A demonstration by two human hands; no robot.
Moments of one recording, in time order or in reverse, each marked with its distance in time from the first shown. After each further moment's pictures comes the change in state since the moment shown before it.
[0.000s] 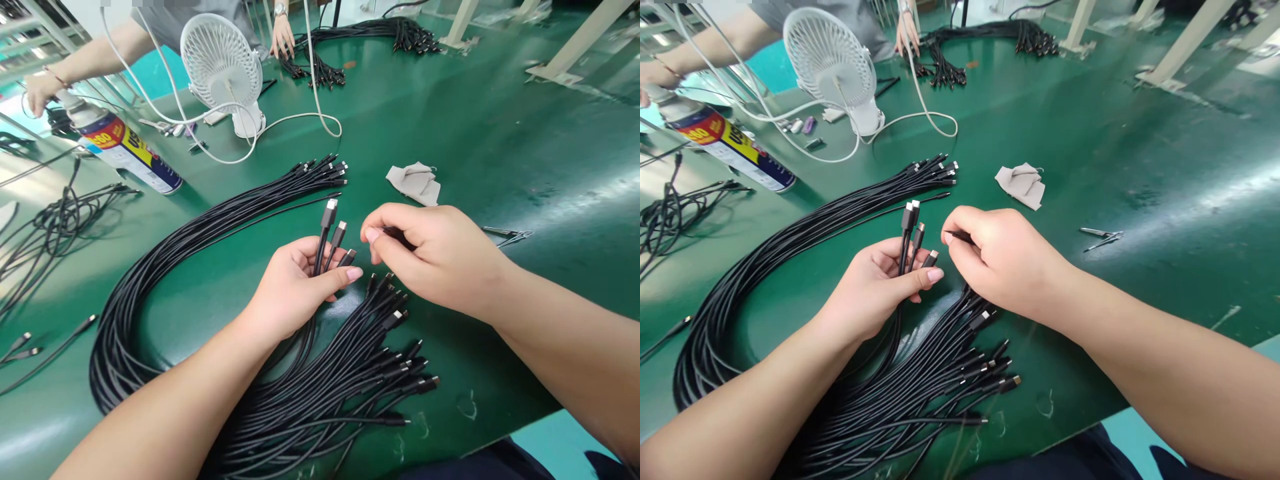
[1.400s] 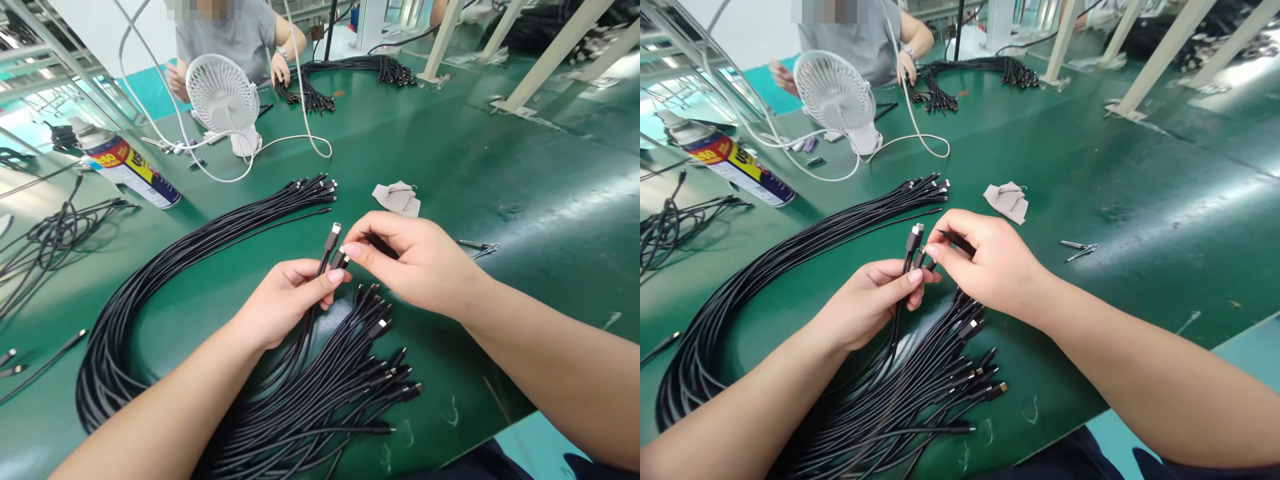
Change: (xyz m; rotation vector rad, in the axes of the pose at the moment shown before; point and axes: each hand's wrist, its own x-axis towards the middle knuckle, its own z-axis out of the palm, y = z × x) left_hand 0.000 0.001 -0.006 -0.041 -0.200 0.013; right_hand 0.001 0.000 0.000 0.338 0.001 0.112
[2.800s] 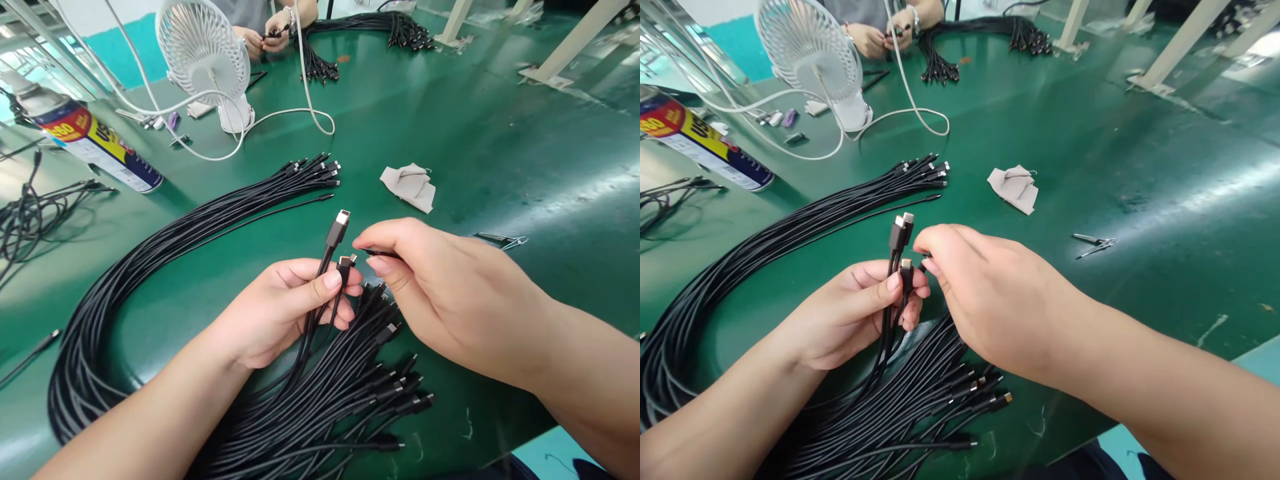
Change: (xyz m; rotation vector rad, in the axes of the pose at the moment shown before) left_hand -0.002 0.005 -0.002 -0.481 -0.180 -0.205; right_hand -0.018 -0.009 -0.003 -0.503 0.031 -0.458
